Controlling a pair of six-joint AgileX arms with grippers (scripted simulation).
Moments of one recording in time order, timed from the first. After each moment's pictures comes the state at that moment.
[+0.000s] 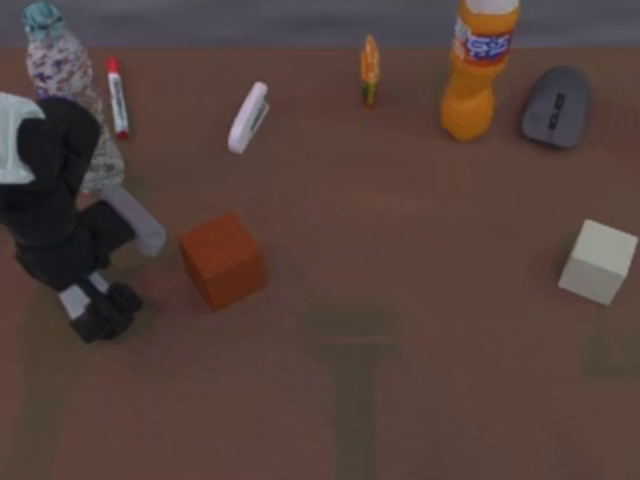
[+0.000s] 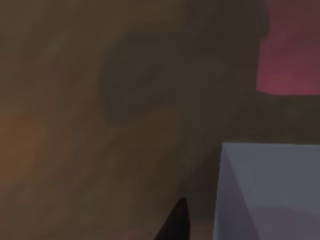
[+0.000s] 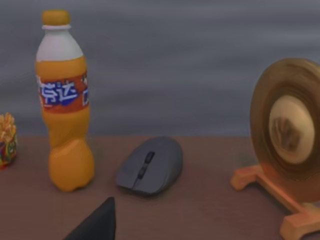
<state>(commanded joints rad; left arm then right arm) -0.13 2.03 1.13 -0.67 0.00 0.73 0.00 0.00 0.00 0.00 0.00 0.00</state>
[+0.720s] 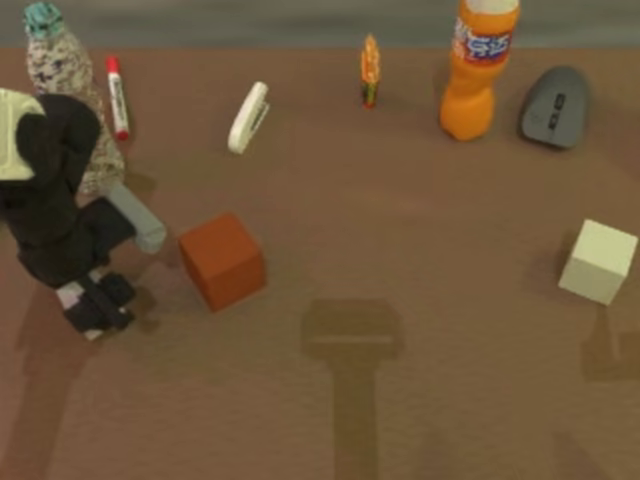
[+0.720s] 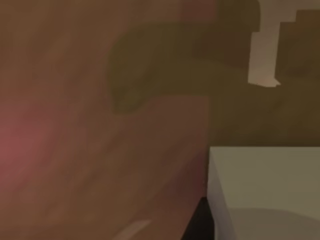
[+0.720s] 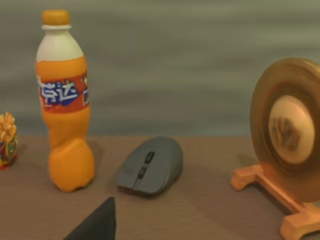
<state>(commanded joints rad) -0.13 1.99 1.16 -0.72 0.02 0.72 0.00 0.00 0.00 0.00 0.00 0.00</state>
